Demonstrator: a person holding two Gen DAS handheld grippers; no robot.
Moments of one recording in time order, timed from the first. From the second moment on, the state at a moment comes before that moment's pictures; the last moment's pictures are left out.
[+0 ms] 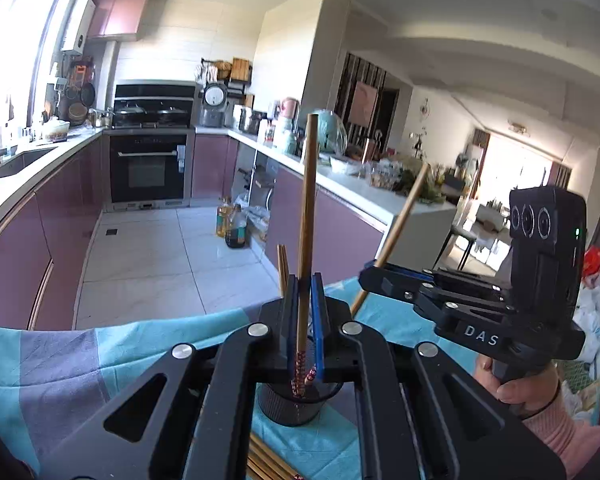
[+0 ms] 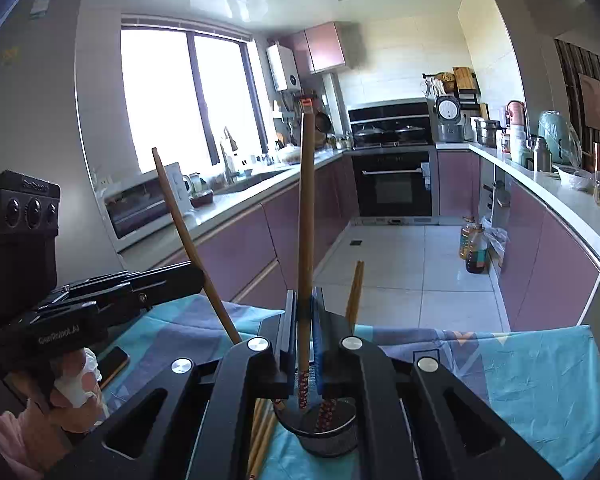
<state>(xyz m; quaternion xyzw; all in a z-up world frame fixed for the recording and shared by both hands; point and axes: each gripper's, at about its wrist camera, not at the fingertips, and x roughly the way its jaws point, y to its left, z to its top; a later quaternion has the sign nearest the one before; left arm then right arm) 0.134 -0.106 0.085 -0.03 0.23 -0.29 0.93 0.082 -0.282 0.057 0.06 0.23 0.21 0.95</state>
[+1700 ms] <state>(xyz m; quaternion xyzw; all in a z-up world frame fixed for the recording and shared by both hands) 0.140 -0.034 -0.050 -0.02 0.37 -0.20 0.91 0.044 -0.237 -0.023 0.01 0.35 0.28 0.89</state>
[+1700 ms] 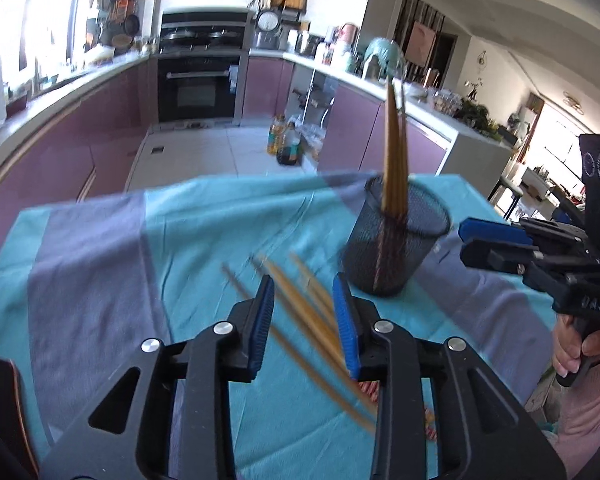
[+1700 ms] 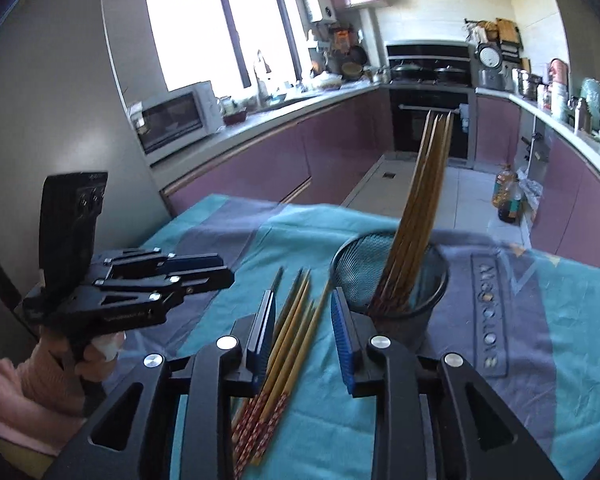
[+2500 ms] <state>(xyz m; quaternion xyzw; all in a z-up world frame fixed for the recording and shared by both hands) 0.154 -0.056 -0.128 -0.01 0.46 -0.17 0.87 0.048 -0.207 -0.105 0.00 0.44 0.25 0.86</state>
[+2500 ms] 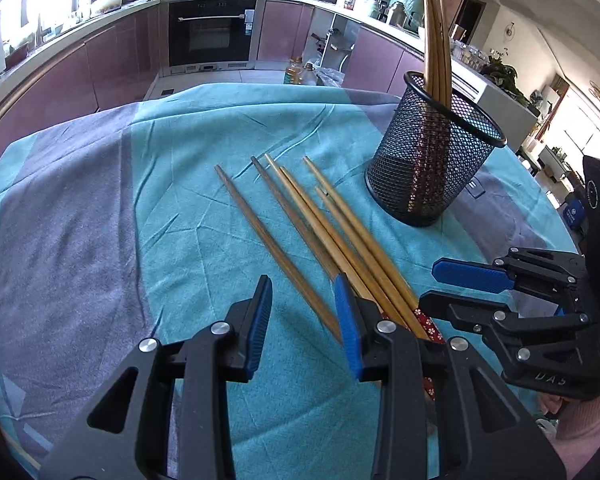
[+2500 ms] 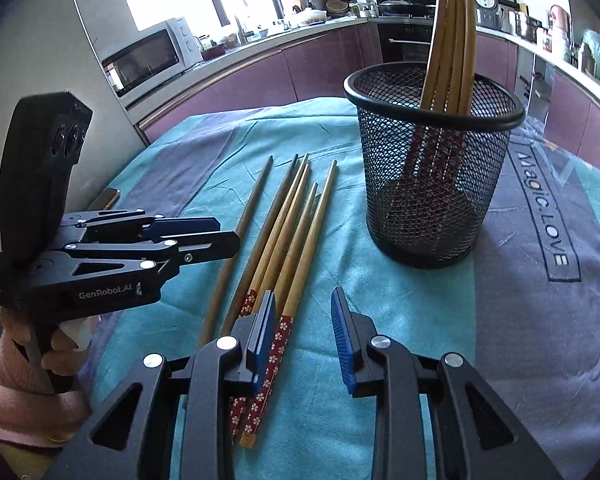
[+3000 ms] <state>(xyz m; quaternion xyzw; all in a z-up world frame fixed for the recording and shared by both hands) 0.169 -0.067 -0.136 0.00 0.46 -0.16 0.87 0.056 -0.190 -0.113 -0.02 0.44 0.23 0.87</state>
